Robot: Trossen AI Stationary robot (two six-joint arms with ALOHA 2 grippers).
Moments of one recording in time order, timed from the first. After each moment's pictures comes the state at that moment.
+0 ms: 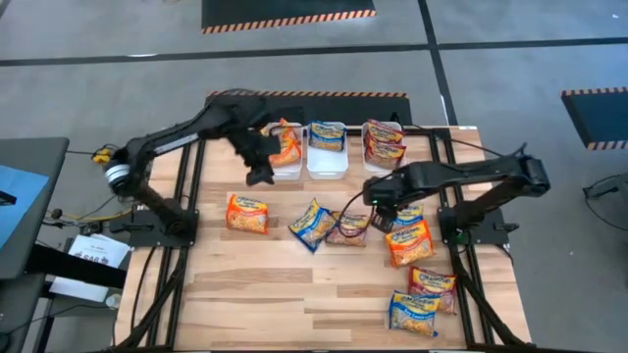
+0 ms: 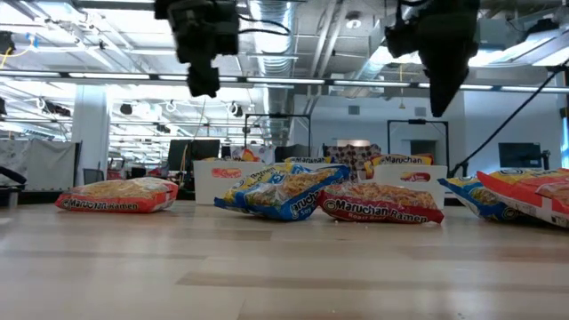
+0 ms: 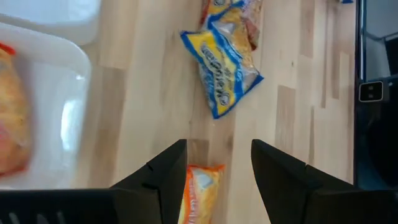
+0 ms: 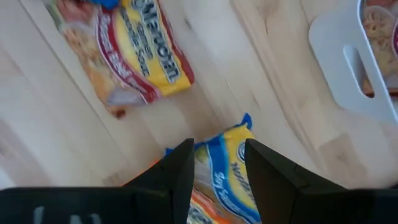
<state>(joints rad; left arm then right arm) 0.55 1.51 1.38 -1.05 0.49 0.24 0.02 1.40 1.18 -1.16 0.16 0.54</state>
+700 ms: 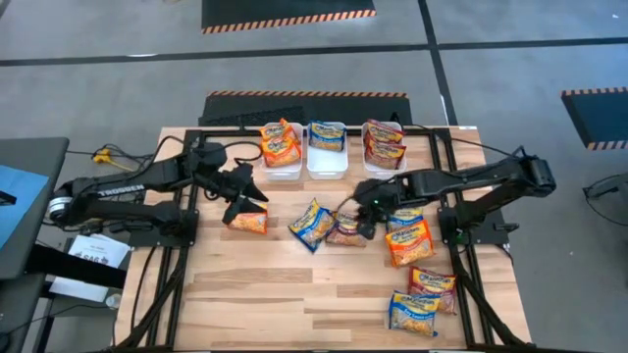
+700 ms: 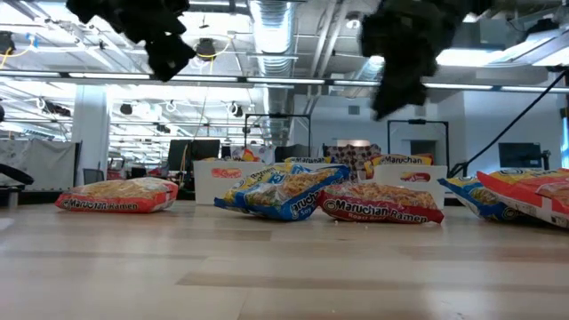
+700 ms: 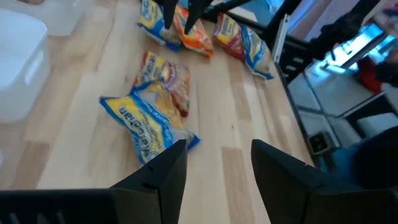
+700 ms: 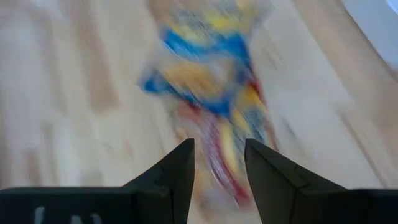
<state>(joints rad) 0.31 0.90 0.73 -0.30 0.48 -0.18 0.01 1.36 0.97 -0.53 0.01 0.46</state>
